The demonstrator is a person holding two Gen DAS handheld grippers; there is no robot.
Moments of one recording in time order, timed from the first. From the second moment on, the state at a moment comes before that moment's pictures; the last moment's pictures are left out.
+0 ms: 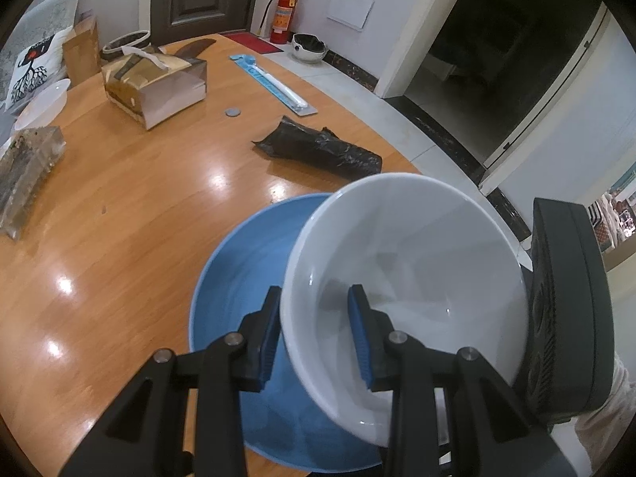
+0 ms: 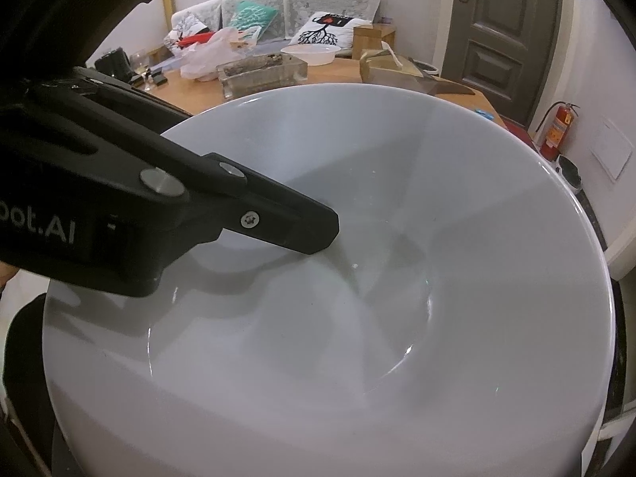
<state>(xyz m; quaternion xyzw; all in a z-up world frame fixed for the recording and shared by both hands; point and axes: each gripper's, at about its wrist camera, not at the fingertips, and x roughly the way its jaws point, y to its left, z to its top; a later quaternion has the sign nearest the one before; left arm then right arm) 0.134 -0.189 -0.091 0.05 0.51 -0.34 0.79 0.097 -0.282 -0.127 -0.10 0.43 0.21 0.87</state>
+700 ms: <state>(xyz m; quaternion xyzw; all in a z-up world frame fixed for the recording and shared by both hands) 0.130 -0.188 -0.091 0.06 0.51 -0.34 0.79 0.096 -0.280 -0.125 -0.10 0.45 0.21 0.86</state>
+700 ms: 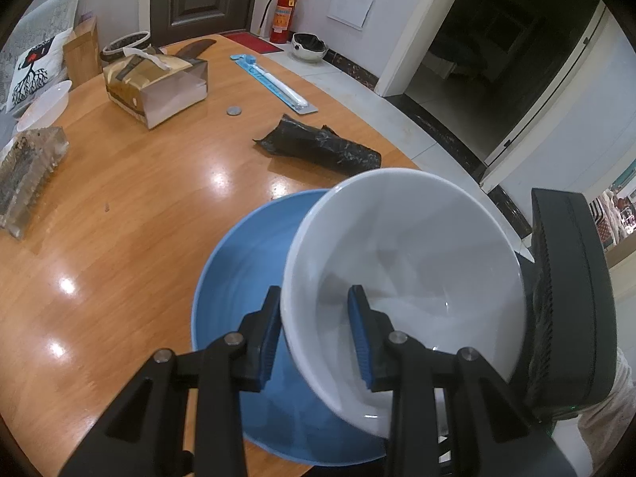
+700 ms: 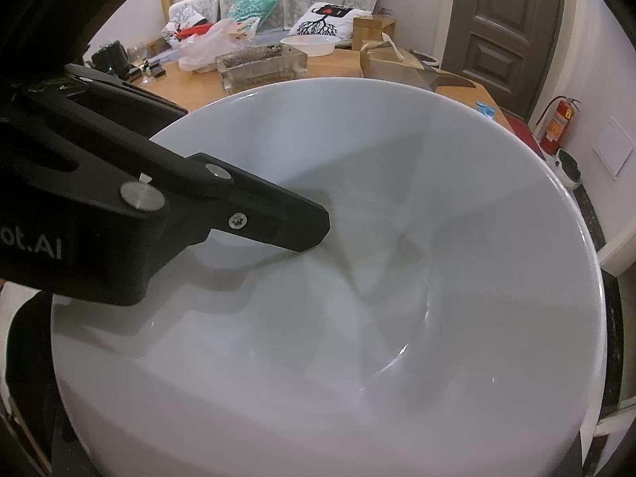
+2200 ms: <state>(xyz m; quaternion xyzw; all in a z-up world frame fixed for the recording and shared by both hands) 0.079 -0.127 -0.009 0.04 0.41 -0.27 0.87 0.017 -0.307 -0.001 -0.10 0.33 0.14 0.93</state>
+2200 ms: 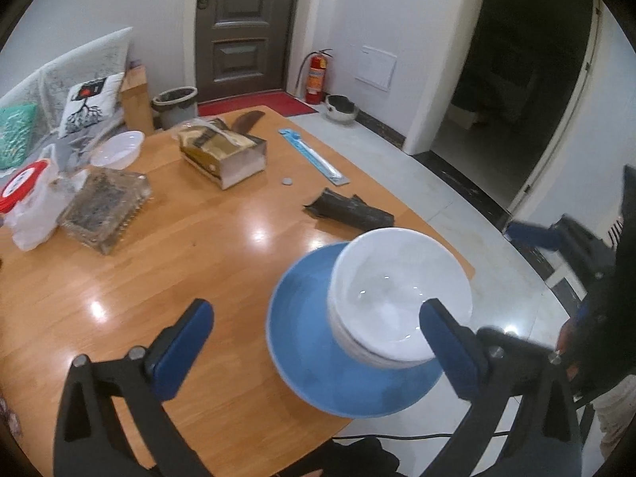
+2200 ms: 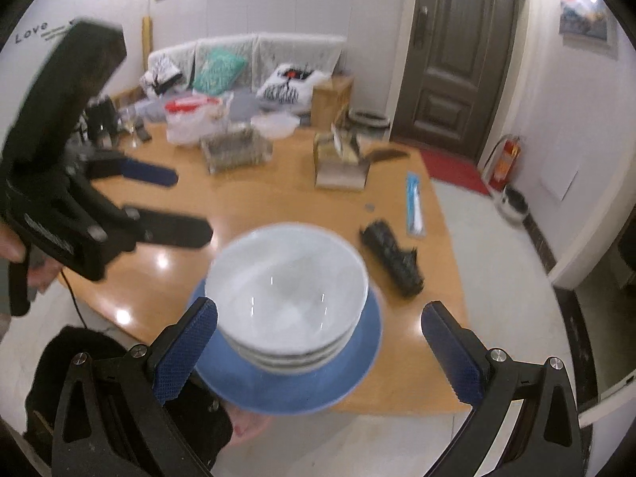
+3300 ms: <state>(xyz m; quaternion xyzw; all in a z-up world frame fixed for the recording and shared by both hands) 0.028 0.004 0.035 0.00 0.23 0.00 0.97 0.043 -0.244 0.049 -0.05 0.19 0.20 0.96</state>
